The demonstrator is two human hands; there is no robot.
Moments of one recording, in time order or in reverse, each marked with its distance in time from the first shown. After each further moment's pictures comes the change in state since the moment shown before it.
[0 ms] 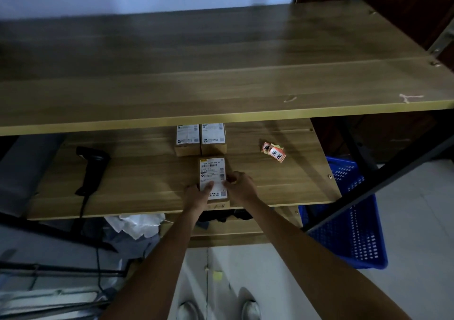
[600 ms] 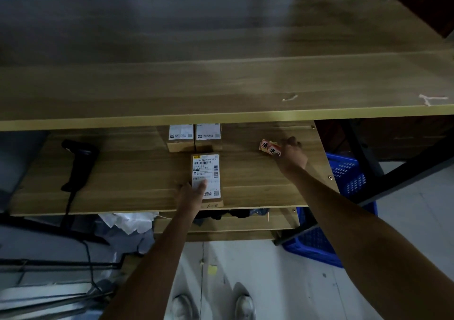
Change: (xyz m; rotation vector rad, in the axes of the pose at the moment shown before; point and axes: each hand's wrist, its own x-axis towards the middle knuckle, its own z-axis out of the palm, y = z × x) left_hand 0.005 -0.006 0.011 0.030 0.030 0.069; right_hand 0.080 0.069 -0.127 -0.585 0.334 0.054
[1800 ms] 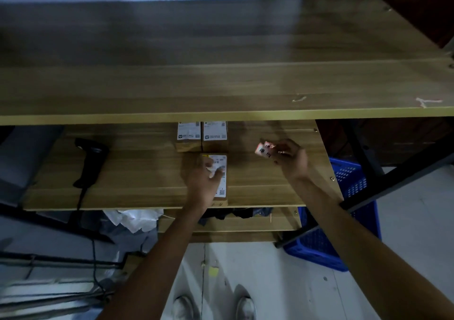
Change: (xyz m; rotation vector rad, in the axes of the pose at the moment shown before) left_hand -0.047 0.067 -0.013 0.235 0.139 0.434; right_hand -0.061 -0.034 -0.044 1.052 0.008 -0.002
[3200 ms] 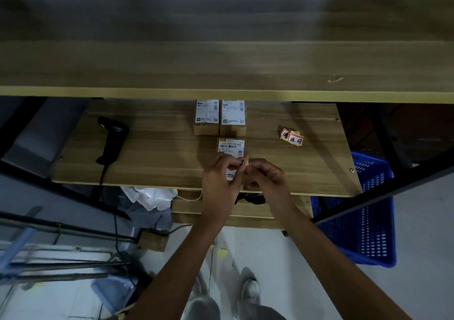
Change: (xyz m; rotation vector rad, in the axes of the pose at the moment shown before) left_hand -0.058 0.016 -0.022 -0.064 0.188 0.343; right_hand -0.120 -0.032 0.065 0.366 -0.311 0.140
